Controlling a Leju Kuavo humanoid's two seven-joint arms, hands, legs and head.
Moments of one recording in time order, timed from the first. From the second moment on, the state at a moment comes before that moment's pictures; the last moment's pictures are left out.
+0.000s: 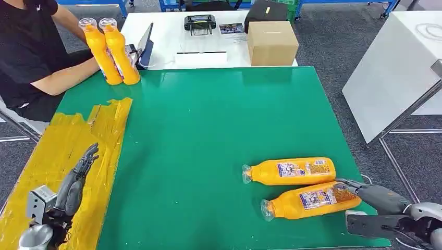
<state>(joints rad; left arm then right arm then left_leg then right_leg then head) 0.00 0.18 0.15 -1.32 -0.12 -0.39 -0.70 0.17 -1.10 0.29 -1.74 0.32 0.39 -0.05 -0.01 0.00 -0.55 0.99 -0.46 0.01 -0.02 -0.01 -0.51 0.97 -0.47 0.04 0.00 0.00</state>
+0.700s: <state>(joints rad) -0.05 0.16 0.13 -1.27 -0.12 -0.39 -0.70 -0.05 -0.92 0.46 -1.48 0.51 0.36 -0.11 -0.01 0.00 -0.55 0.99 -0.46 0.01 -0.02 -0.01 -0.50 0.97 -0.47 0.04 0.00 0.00</state>
